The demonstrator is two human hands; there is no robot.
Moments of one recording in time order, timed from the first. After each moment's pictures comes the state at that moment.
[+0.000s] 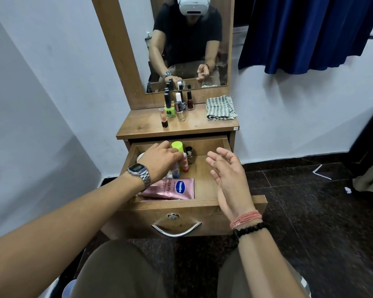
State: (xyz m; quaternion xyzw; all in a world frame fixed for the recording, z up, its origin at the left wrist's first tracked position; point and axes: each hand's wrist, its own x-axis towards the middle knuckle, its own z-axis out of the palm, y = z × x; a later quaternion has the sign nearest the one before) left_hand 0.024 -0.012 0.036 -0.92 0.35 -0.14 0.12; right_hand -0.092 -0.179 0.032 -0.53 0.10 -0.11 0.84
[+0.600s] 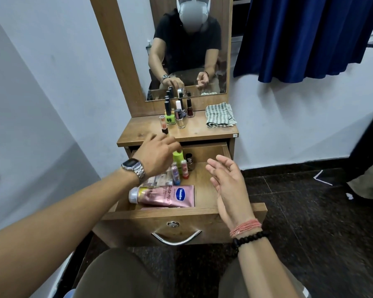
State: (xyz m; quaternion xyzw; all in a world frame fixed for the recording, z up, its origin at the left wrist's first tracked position) left_hand 0.038 -0.010 0.065 -0.91 0.35 -0.20 0.06; right_hand -0.091 -0.178 0.033 -0.52 0.11 -0.11 0.84
